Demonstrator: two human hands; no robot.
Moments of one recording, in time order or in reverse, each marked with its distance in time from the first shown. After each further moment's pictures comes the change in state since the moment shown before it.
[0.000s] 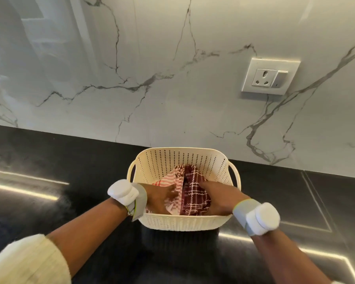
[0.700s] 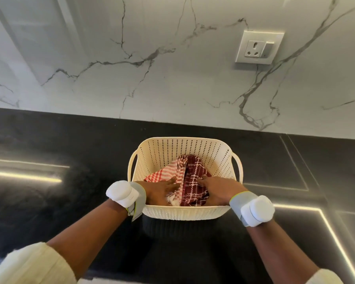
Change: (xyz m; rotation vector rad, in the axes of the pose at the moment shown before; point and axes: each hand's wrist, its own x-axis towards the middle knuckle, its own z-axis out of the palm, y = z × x) left_hand -0.080 0.013 0.096 0.067 -0.088 0.071; right_hand -0.084 -0.066 0.075 -0.166 -0.111 0.121
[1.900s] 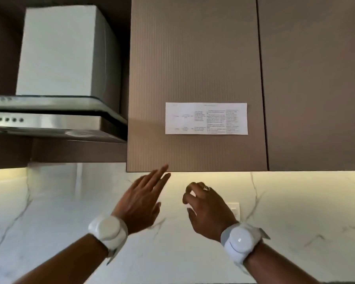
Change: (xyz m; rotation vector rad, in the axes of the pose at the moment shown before) left_hand -0.324 0.030 -0.158 0.822 1.732 0.119; right_hand -0.211 -0.139 -0.229 -0.379 1.558 -0.310
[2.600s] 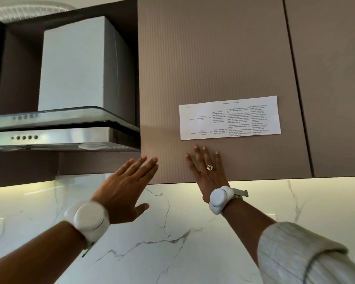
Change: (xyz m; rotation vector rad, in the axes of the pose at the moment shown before) left_hand 0.028 -0.087 -0.032 0.438 -0.200 0.051; right_hand 0.120 0.061 0.088 -0.472 0.024 0.128
